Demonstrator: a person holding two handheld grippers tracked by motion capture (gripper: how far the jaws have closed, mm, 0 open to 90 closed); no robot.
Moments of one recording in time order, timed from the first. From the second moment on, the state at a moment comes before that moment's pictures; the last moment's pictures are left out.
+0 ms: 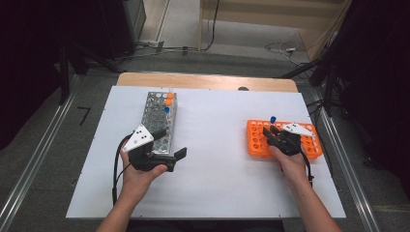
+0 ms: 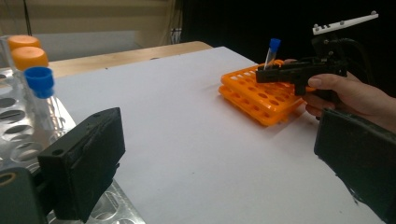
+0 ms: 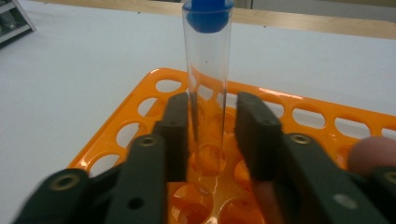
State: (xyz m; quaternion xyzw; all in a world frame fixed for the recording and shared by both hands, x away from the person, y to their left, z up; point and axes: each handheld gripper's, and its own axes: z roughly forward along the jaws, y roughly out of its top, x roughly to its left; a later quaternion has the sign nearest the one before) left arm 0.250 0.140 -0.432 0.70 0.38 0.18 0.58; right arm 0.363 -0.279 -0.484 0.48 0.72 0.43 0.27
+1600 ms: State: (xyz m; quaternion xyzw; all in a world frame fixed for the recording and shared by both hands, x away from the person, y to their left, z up) left arm 0.262 0.048 -0.426 0.76 0.26 0.12 0.59; right arm 0.263 -0.153 -0.456 0.26 0.80 0.52 0.16
